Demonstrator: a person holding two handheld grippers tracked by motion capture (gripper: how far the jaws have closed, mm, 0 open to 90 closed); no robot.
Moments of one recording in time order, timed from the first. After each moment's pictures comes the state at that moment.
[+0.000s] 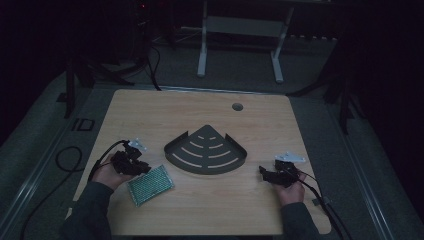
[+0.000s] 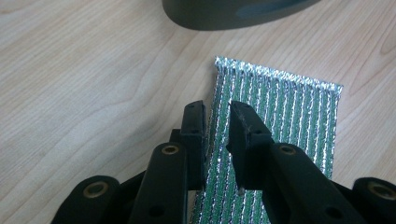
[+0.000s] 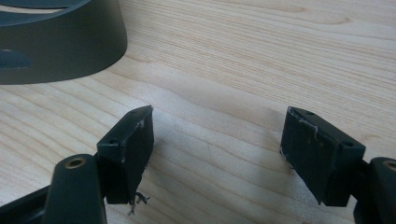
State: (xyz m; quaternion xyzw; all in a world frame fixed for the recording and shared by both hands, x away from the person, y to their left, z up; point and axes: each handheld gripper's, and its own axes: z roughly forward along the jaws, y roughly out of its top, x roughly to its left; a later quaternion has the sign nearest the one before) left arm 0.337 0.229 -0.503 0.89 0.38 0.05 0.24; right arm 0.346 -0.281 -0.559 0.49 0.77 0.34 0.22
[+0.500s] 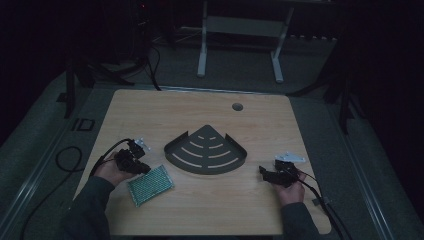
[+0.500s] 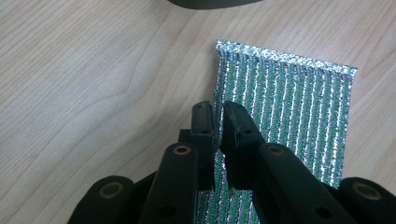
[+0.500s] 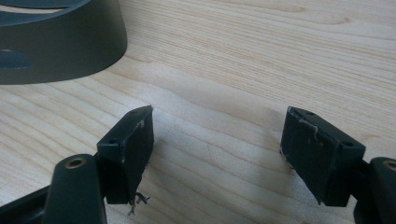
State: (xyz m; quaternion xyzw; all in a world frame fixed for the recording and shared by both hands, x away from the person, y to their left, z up) left arm 0.348 0.222 -0.504 0.91 0.36 0.02 0.19; right arm 0.346 -0.281 -0.559 0.49 0.77 0.34 0.22
